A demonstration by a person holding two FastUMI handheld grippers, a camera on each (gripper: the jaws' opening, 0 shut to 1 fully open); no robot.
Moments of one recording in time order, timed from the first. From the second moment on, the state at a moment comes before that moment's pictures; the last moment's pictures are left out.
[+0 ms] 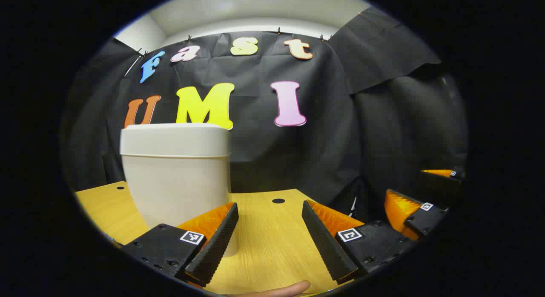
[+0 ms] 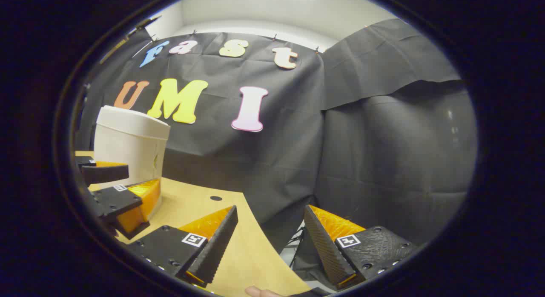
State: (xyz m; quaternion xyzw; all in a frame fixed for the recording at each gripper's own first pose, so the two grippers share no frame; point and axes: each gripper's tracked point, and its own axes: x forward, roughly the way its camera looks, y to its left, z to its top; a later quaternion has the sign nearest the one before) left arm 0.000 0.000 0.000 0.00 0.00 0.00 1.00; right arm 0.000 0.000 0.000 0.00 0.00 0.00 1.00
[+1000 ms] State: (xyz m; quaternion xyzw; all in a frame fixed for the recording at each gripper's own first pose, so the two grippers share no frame) left arm -0.133 0.273 0.022 0.05 0.04 0.14 0.99; right arm -0.107 0.166 0.053 0.06 0.03 0.13 0.99
